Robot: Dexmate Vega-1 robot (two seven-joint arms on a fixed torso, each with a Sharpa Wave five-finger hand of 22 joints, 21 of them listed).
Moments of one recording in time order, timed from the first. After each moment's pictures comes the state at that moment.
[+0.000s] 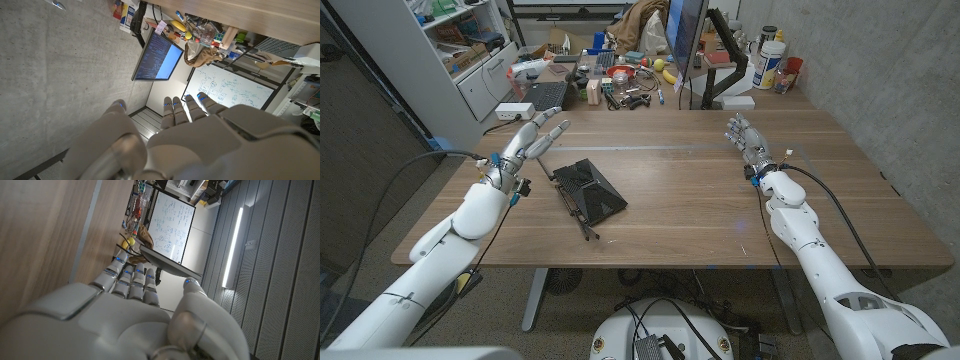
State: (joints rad) left arm 1.27 0.68 -0.04 -1.84 0.16 -0.24 0.17; left_hand 0.41 0.00 0.25 0.08 0.33 0.13 0.00 0.21 0.18 0.08 -0.07 0.20 0.18 0.02 -0.02 0.19 0.18 -0.03 -0.03 0.22 0.18; right arm -0.81 -0.21 -0.06 -1.21 0.30 0.24 0.17; right_hand 0.32 0.10 0.23 -0.02 0.18 0.26 0.05 0.21 0.19 0.26 0.08 0.25 0.18 0.17 0.02 0.19 0.18 0.31 -0.03 0.20 0.18
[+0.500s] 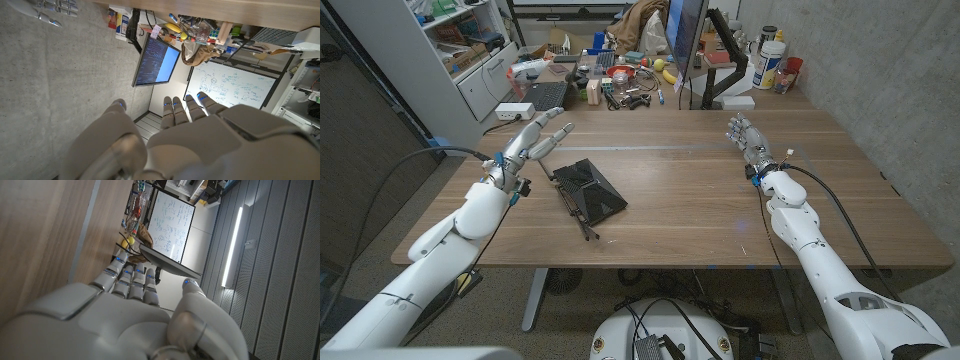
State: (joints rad) left arm 1.28 0.70 -0.04 -1.88 0.28 -0.18 0.20; left_hand 0.42 0.00 0.25 0.08 0.33 0.13 0.00 0.21 0.18 0.08 -0.07 0.20 0.18 0.02 -0.03 0.19 0.18 -0.03 -0.03 0.22 0.18; right arm -0.81 -0.21 -0.06 -1.21 0.30 0.24 0.17; right_hand 0.31 0.11 0.23 -0.02 0.18 0.26 0.05 0.21 0.19 0.26 0.08 0.25 0.18 0.17 0.02 0.19 0.18 0.31 -0.03 0.20 0.18
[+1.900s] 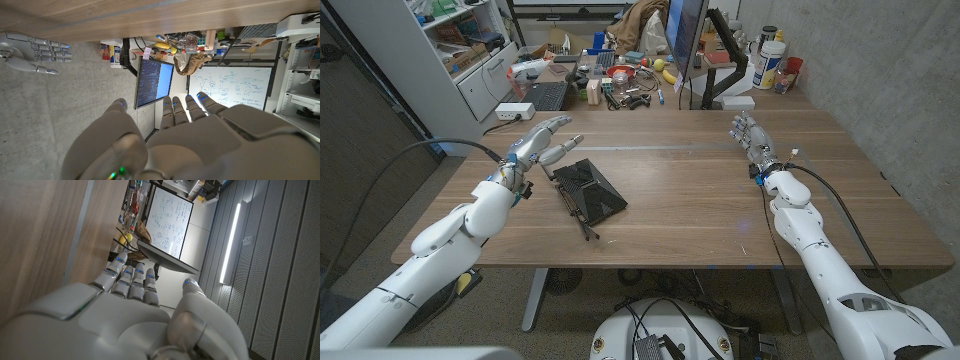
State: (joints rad) left arm 1.29 0.78 0.02 -1.96 0.45 0.00 0.20; left_hand 0.43 0.01 0.25 0.08 0.33 0.14 -0.01 0.21 0.18 0.08 -0.08 0.20 0.18 0.02 -0.03 0.19 0.18 -0.03 -0.03 0.21 0.18; right arm -0.81 -0.22 -0.04 -1.21 0.32 0.25 0.18; right_hand 0.31 0.11 0.23 -0.03 0.18 0.27 0.06 0.21 0.19 0.26 0.08 0.24 0.18 0.17 0.02 0.19 0.18 0.31 -0.03 0.20 0.18
